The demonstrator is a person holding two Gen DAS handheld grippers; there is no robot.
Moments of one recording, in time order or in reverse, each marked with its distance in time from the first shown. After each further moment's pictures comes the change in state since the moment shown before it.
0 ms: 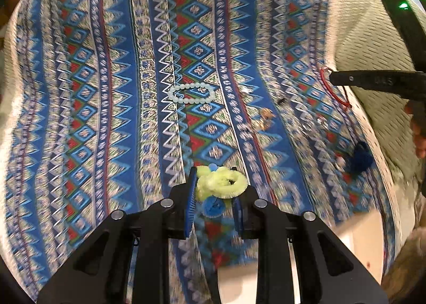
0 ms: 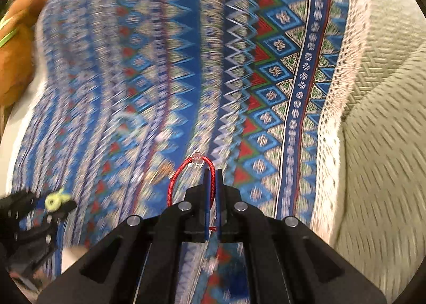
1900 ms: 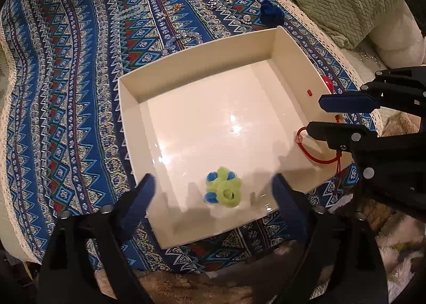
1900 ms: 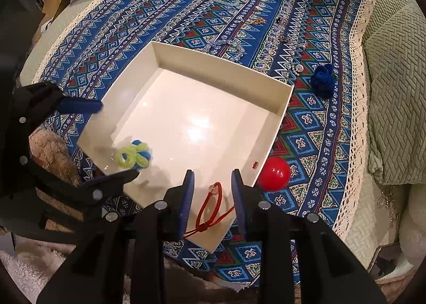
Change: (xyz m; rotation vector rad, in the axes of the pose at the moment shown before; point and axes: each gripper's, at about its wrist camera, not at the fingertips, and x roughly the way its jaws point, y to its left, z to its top) left arm -0.070 -0.082 -0.156 0.196 0.250 -0.039; right arm -0.060 0.108 -0.248 -0.210 0.157 0.056
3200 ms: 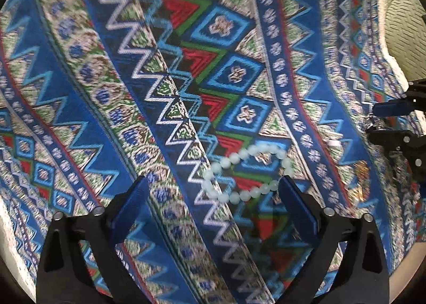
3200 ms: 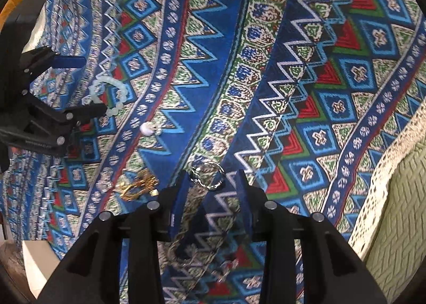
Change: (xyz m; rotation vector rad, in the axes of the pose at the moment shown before) left arm 0.146 0.206 0.286 0.040 -0.118 0.093; right arm 0.132 -0.167 0.274 -0.012 -0.026 -0.037
